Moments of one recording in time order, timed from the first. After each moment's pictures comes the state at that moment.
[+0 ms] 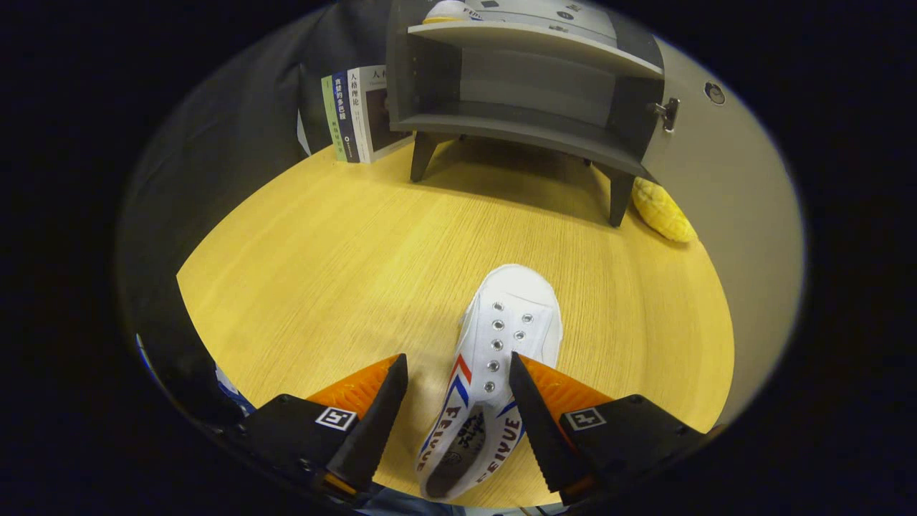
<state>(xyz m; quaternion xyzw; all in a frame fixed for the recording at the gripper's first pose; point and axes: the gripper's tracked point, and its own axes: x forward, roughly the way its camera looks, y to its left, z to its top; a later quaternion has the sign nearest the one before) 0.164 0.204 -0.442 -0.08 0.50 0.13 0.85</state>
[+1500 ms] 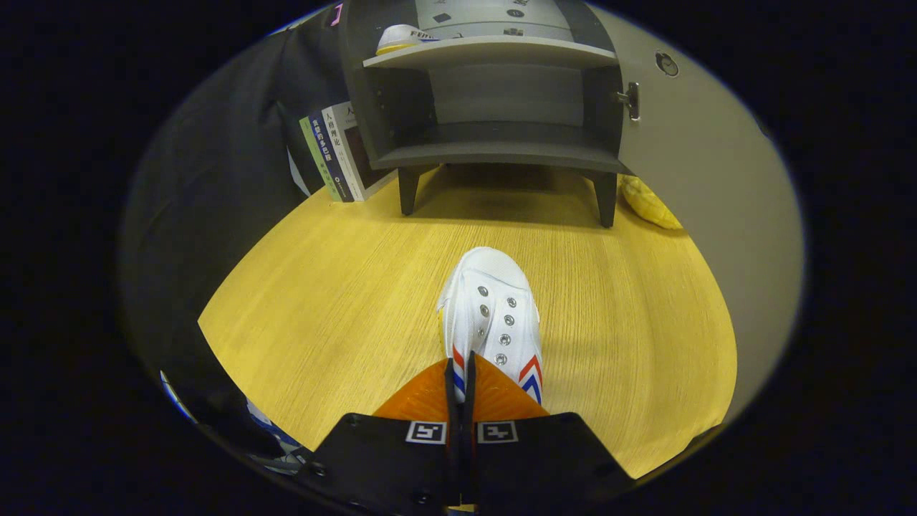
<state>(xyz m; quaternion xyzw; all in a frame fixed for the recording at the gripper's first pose) 0.201 0.195 -0.397 0.01 0.44 0.12 0.89</state>
